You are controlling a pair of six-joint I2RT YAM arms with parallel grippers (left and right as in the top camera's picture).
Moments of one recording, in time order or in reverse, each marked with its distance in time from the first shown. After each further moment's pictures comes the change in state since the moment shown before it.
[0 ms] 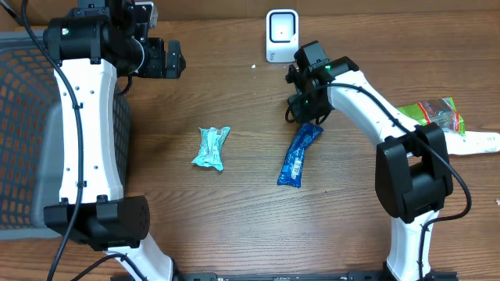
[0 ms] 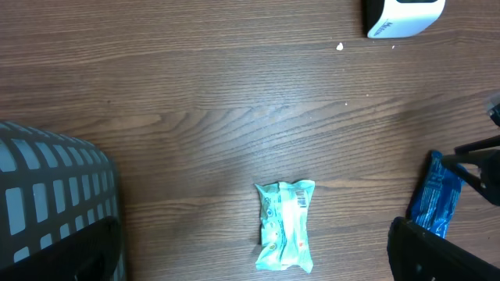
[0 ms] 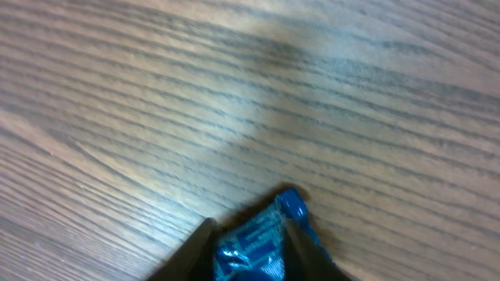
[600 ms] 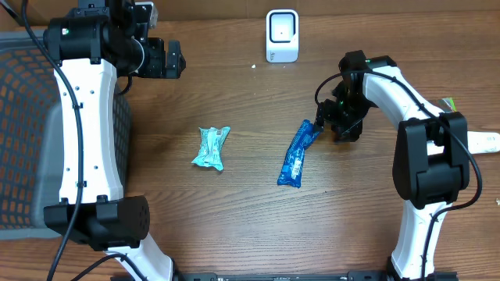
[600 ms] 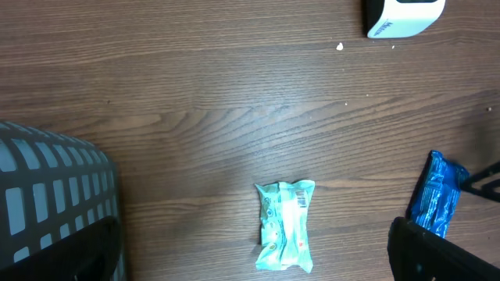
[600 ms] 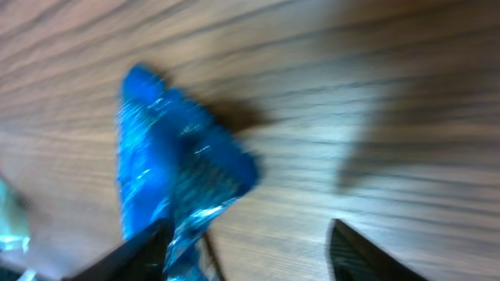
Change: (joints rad) left arm 0.000 0.000 0.000 0.000 0.000 0.000; right arm -0.214 0.053 -0.054 -0.225 -0.300 0.339
